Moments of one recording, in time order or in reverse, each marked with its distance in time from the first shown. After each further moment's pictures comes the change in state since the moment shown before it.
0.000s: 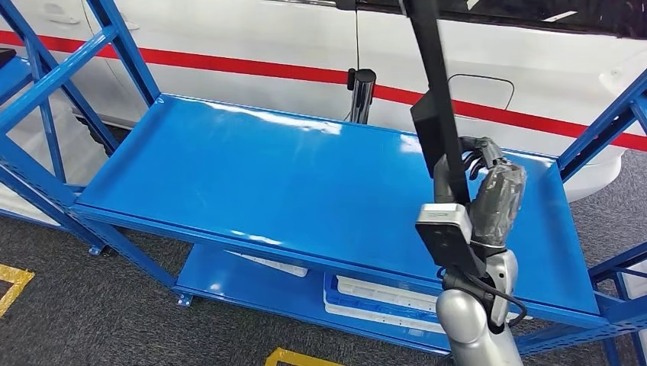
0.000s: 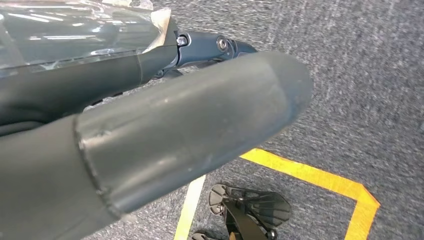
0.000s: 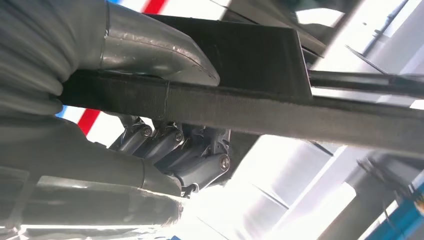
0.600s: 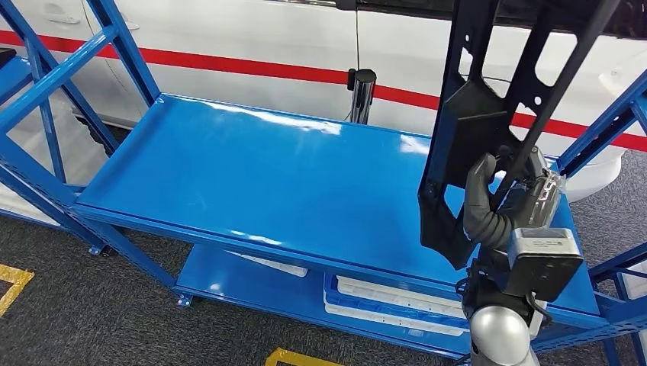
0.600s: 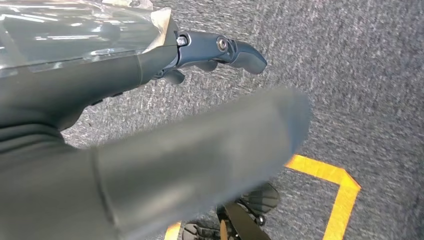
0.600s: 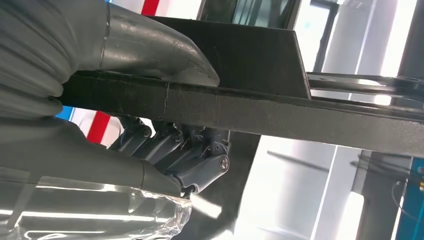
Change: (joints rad) left arm -0.004 0.009 -0.019 -0.007 0.004 -0.049 -0.036; right arm 0.056 -0.042 -0.013 -0.148 -0.451 0.066 -0.103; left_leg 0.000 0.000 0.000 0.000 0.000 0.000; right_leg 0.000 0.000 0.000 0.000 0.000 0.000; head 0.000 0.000
